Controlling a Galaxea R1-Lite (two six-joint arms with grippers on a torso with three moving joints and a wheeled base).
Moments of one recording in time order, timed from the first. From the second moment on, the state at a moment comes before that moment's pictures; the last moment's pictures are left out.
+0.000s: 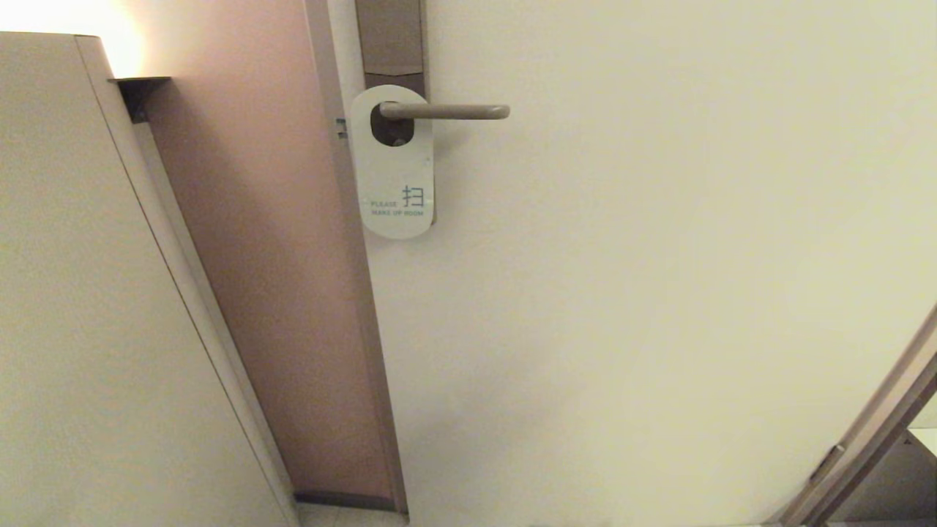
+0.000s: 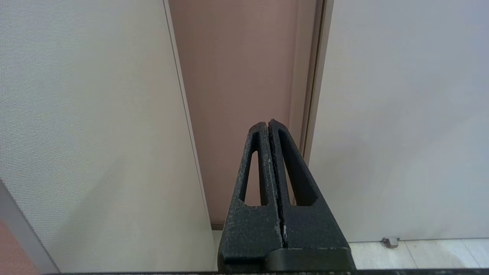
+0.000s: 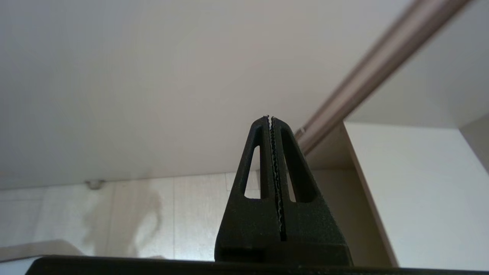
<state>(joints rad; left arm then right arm) 0.00 0.00 0.00 -0.01 0.00 0.00 0.11 0.71 -0.37 0.02 -0.43 -0.14</state>
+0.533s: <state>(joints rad) 0.00 0.00 0.00 -0.01 0.00 0.00 -0.02 0.28 -0.01 -0.12 0.01 -0.26</state>
